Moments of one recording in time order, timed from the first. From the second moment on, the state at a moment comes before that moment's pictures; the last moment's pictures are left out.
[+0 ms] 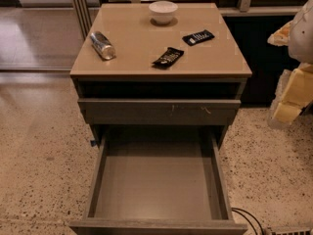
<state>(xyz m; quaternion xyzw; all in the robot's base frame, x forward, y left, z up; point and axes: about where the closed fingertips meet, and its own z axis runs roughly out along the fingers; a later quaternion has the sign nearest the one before) 0.438 -0.216 0.977 -0.60 0.78 -0.04 0.16</state>
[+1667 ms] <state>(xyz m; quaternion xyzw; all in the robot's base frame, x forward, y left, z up) 0.587 -0.225 0.933 -0.63 0.76 0.02 0.17</state>
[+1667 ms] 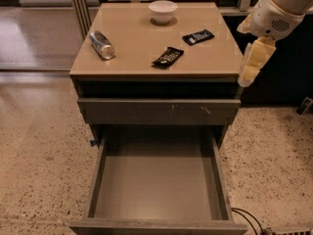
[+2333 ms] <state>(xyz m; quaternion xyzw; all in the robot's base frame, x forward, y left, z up) 0.626 -0.206 0.918 -0.64 0.75 0.03 0.19</state>
